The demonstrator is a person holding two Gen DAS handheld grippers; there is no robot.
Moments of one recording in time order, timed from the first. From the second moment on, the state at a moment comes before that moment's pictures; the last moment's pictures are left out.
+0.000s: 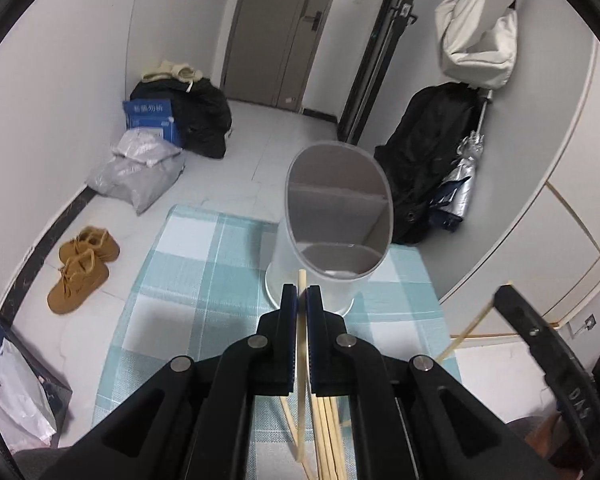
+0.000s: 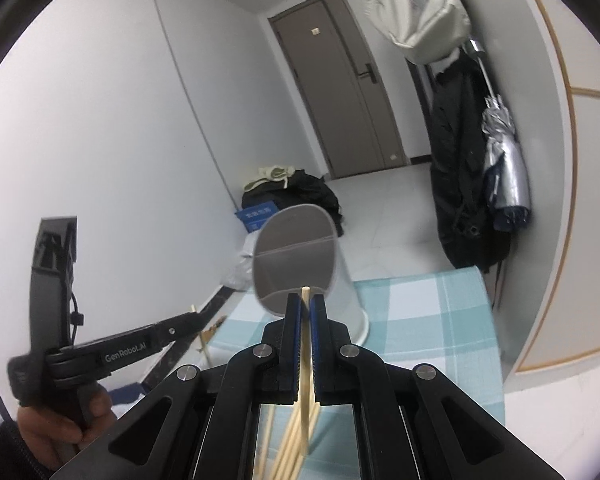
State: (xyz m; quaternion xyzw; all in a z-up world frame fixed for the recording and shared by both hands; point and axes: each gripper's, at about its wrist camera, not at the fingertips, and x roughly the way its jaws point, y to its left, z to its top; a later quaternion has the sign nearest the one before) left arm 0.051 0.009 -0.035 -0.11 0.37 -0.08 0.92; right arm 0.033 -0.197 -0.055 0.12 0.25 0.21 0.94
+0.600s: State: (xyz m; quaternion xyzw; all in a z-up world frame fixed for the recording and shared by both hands) left arm 0.089 0.006 0.069 -0.11 0.31 -0.12 0.94; right arm 0.060 -0.170 0.020 0.10 0.23 0.23 0.94
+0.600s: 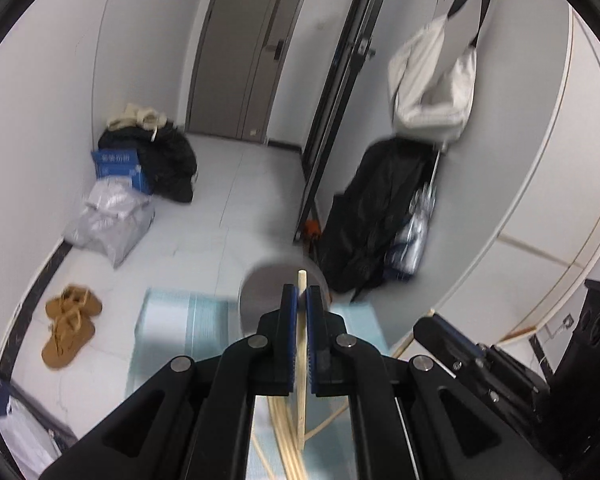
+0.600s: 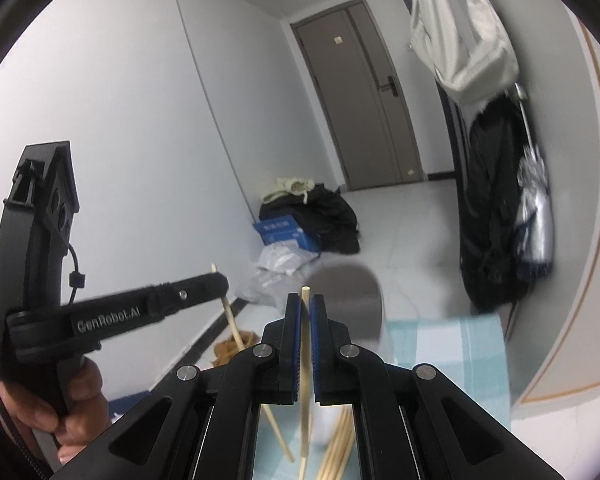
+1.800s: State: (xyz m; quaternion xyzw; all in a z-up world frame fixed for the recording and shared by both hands) left arm 0.217 0.019 0.032 -0.10 0.33 -0.13 0.93; right arm 0.227 -0.142 0.008 0.04 0.27 0.32 0.91
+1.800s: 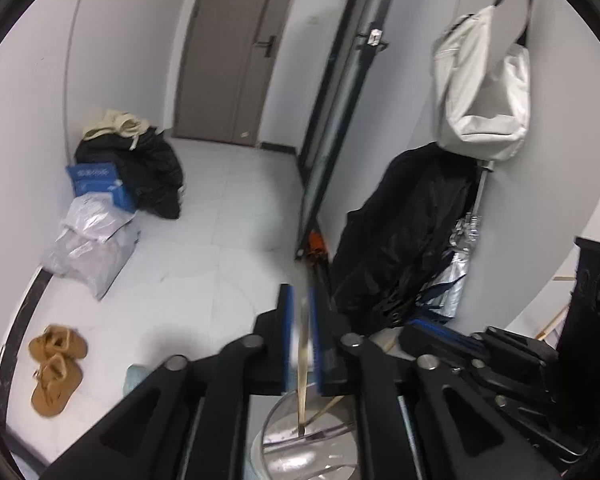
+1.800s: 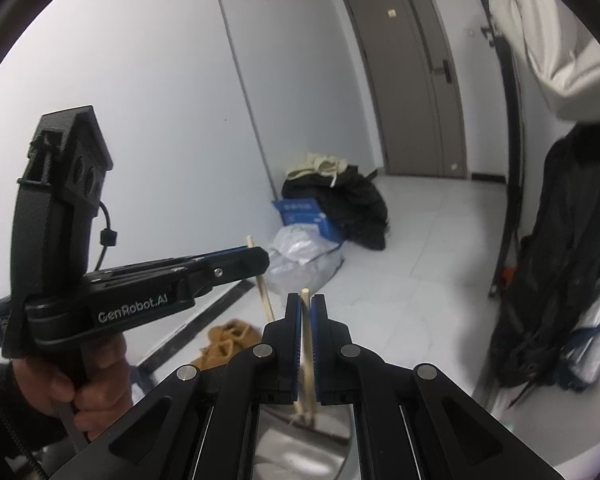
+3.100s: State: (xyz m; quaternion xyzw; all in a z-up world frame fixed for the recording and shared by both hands) left arm 0.036 0.029 0.033 -0.10 0.26 -0.01 0.96; right arm 0.025 -0.197 0.013 0.11 0.22 0.19 0.95
